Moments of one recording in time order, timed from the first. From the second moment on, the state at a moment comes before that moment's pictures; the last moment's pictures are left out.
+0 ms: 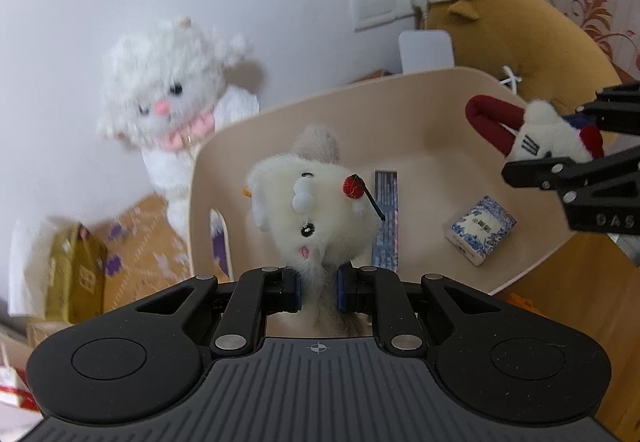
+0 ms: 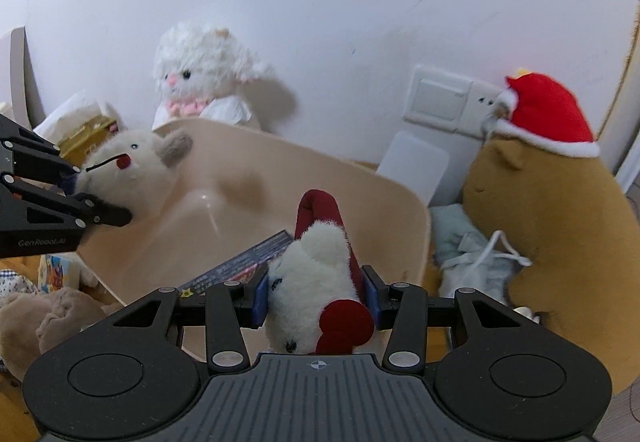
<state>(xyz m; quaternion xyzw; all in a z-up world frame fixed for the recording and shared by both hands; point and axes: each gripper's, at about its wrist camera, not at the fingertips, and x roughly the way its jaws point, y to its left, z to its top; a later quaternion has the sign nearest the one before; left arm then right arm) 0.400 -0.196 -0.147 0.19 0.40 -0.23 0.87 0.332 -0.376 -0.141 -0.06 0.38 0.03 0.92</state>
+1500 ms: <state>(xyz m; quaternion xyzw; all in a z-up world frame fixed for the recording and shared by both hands) 0.312 -0.088 -0.103 0.10 0.43 -0.21 0.87 0.244 -0.294 -0.108 0.00 0.40 -0.01 0.92</state>
